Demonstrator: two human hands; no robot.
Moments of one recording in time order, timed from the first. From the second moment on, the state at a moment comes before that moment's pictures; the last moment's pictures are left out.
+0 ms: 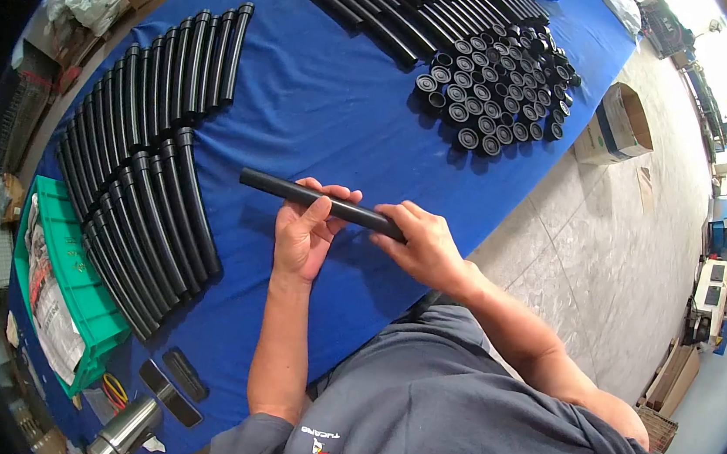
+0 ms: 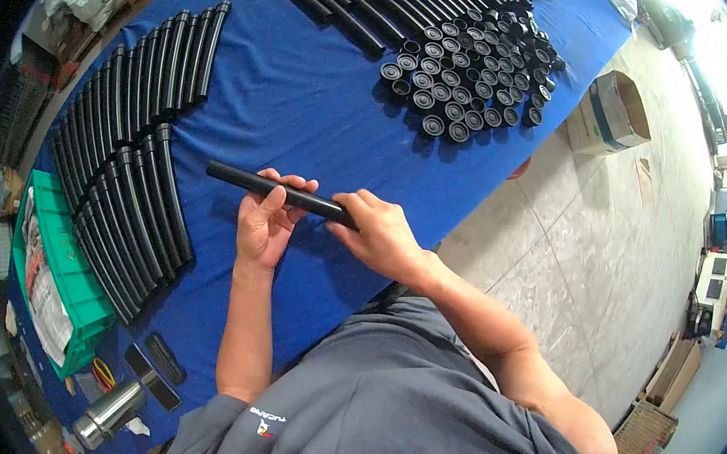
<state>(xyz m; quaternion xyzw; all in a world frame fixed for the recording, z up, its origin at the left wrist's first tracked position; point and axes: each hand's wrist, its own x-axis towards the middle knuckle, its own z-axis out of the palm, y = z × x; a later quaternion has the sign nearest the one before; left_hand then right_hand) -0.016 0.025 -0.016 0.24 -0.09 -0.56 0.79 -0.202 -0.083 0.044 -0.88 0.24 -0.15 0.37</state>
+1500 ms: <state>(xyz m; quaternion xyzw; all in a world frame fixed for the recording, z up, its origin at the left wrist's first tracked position) -0.019 0.024 -0.009 0.27 -0.09 -0.57 0.77 -0.204 -0.085 0.039 -0.91 0.20 -0.20 0.31</state>
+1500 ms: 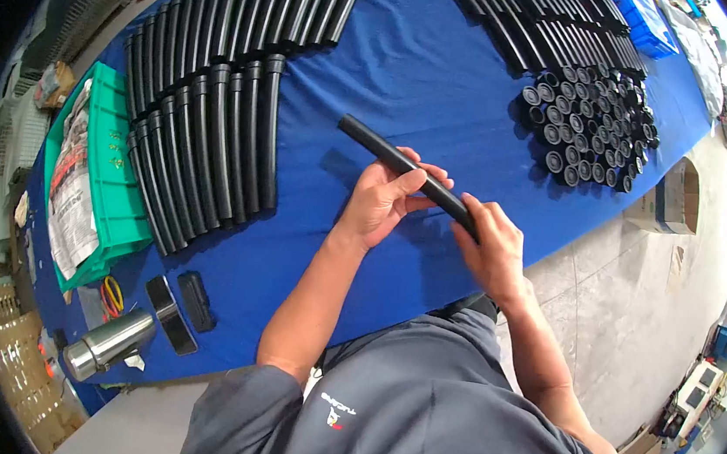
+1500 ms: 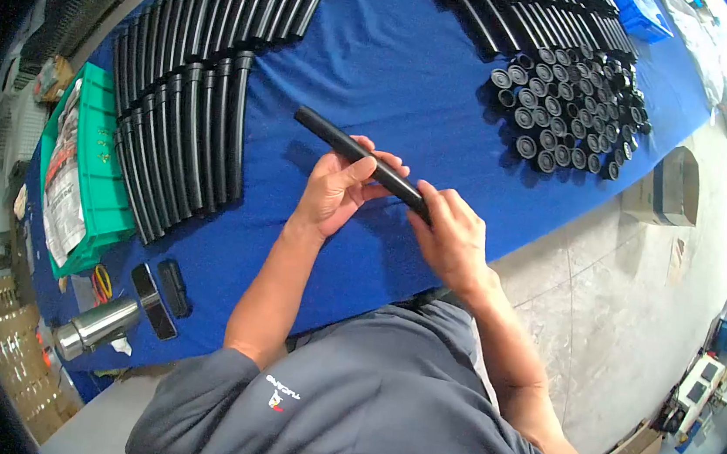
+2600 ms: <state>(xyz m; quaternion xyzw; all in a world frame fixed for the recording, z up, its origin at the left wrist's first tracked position) -0.013 0.026 -0.010 0.22 -0.12 -0.60 0.76 -0.215 -0.098 0.050 -0.49 0.35 0.02 0.80</state>
